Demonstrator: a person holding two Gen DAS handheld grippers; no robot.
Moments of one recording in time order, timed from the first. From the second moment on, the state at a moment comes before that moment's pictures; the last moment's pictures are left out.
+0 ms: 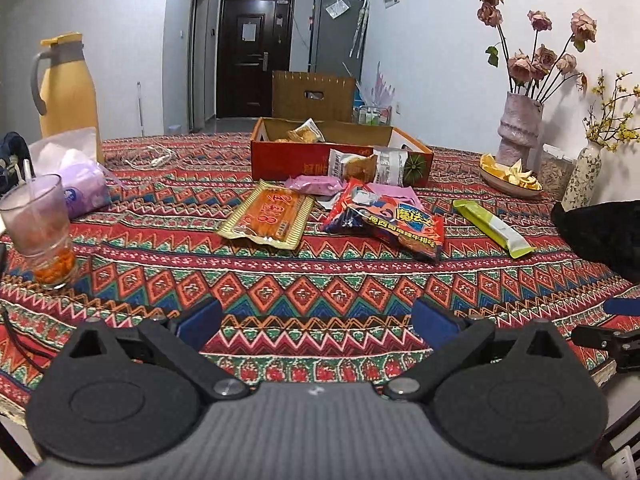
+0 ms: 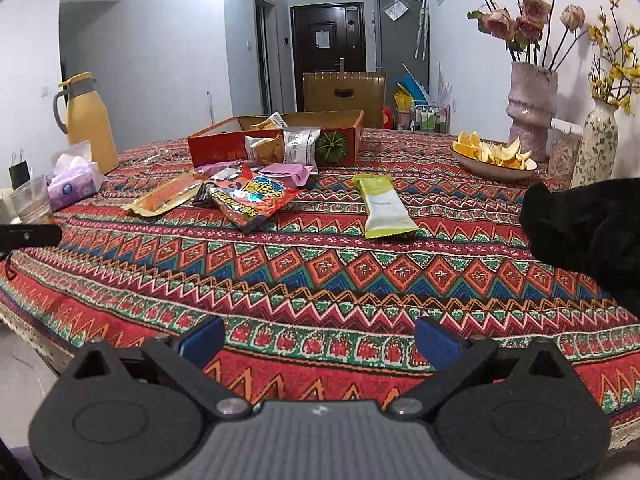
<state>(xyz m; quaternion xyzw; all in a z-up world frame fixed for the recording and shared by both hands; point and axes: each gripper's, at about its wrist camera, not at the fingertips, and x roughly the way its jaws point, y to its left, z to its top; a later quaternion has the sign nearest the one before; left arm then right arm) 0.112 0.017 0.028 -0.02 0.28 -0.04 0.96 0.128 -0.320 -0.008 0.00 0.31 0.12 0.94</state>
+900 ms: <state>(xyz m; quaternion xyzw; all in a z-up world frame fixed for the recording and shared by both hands) 0.344 0.003 0.027 -0.02 0.31 -0.06 0.95 0.351 -0.324 -0.024 -0.08 0.33 0.09 0.94</state>
